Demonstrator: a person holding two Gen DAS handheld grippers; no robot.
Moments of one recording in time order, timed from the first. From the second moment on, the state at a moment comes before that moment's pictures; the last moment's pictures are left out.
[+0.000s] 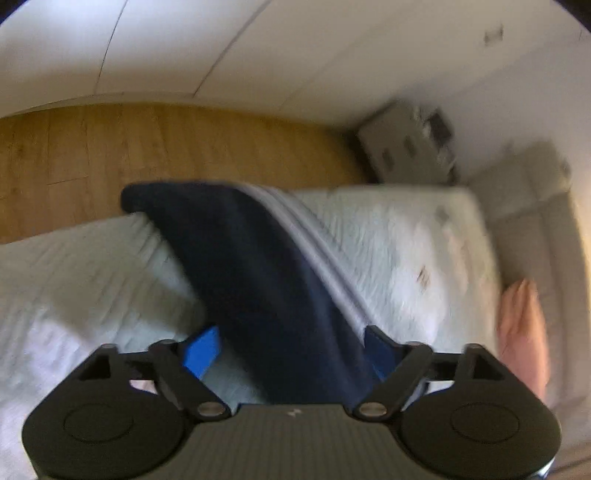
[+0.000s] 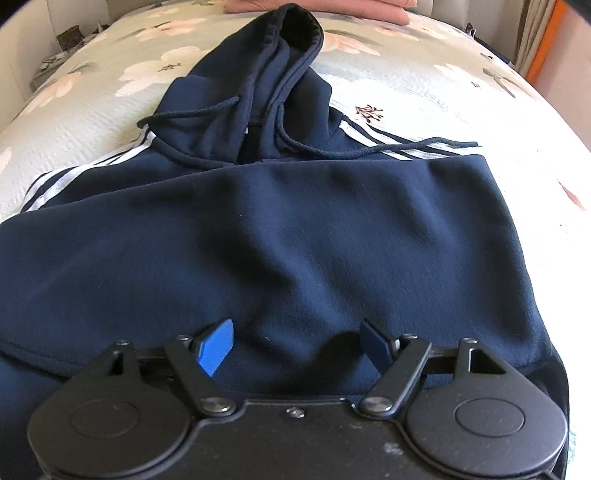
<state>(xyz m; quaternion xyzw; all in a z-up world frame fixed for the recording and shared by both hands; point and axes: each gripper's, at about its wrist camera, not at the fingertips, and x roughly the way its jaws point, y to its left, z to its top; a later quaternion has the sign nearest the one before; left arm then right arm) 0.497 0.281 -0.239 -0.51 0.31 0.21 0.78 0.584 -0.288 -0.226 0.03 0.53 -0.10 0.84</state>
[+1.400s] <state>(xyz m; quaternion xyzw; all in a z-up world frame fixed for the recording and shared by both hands) 0.561 -0.105 -0.171 -0.15 0.40 -0.06 0.90 0.541 -0.401 -0.186 0.14 0.49 -0.02 0.86</state>
